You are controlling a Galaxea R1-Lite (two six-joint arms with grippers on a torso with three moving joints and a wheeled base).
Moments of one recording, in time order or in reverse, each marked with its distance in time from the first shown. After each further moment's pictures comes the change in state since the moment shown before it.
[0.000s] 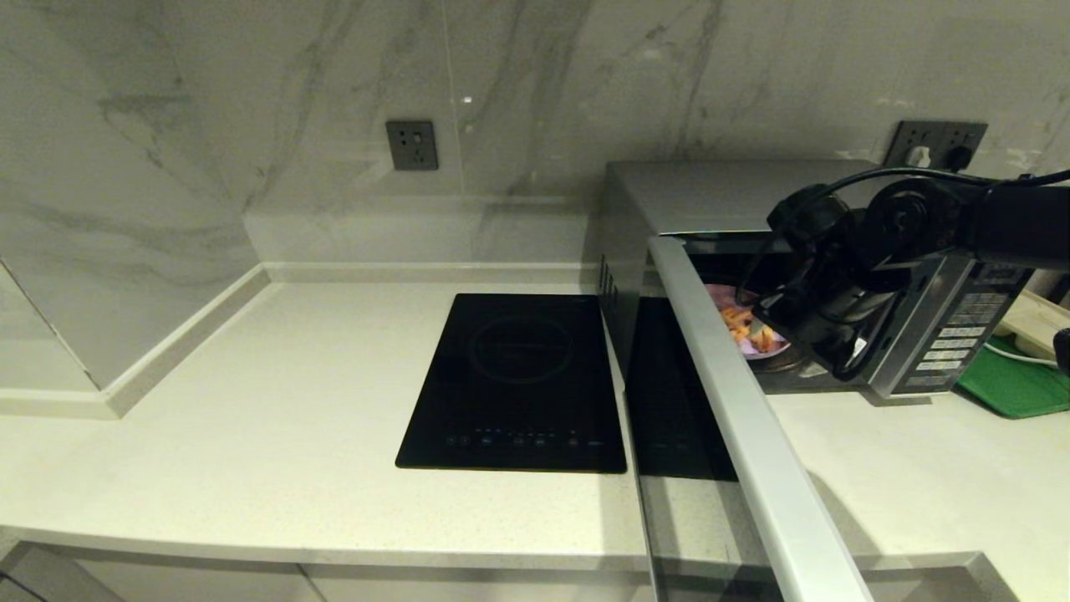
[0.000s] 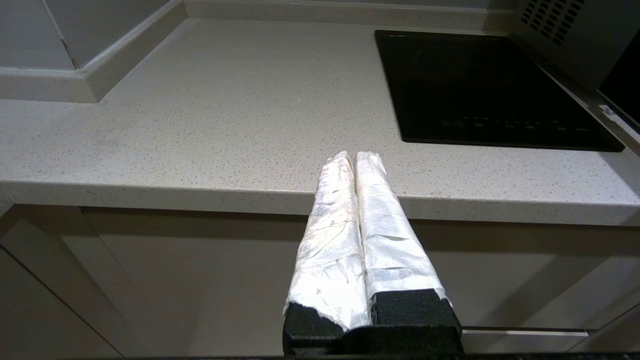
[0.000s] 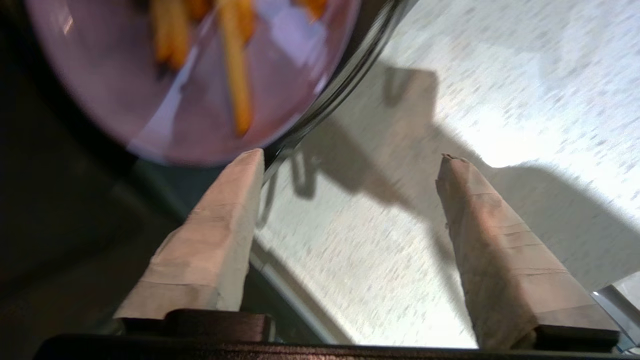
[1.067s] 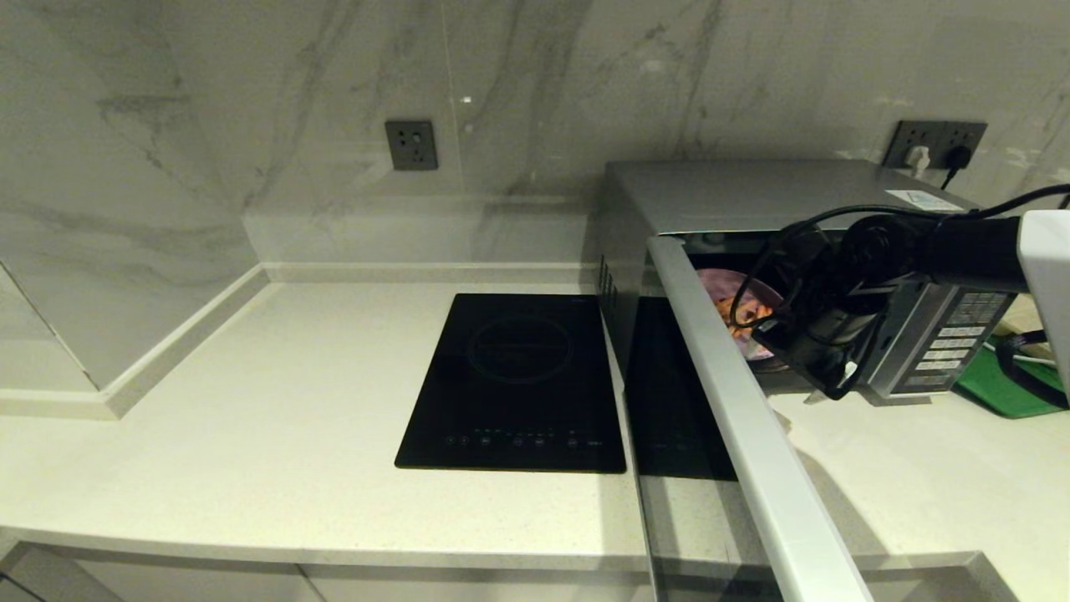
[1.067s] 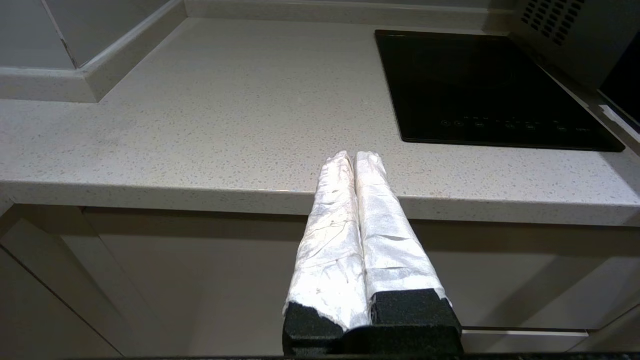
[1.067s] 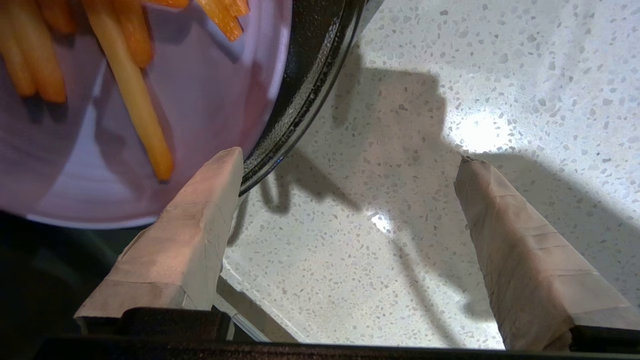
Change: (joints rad) left arm 0.000 0.000 0.000 0.000 0.000 0.001; right arm -0.037 0.103 -0.011 -0.002 0.015 0.023
